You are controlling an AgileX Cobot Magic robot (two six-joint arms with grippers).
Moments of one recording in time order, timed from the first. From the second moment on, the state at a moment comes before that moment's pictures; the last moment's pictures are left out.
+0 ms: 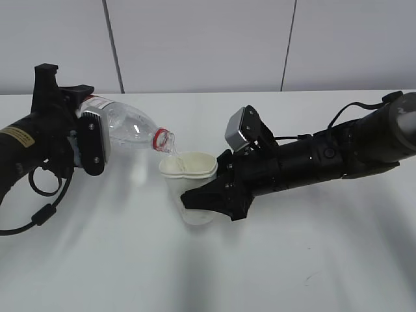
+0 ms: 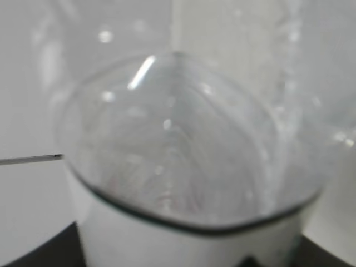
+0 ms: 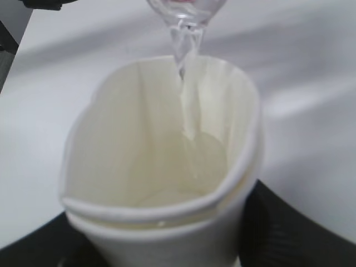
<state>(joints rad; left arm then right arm) -0.31 1.78 -0.63 -0.03 -0.91 1.60 0.28 2.08 -1.06 -1.42 -0.94 0.83</state>
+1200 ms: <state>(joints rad) -0.31 1.78 -0.63 -0.03 -0.92 1.60 0.28 2.08 -1.06 -1.42 -0.92 0.83</state>
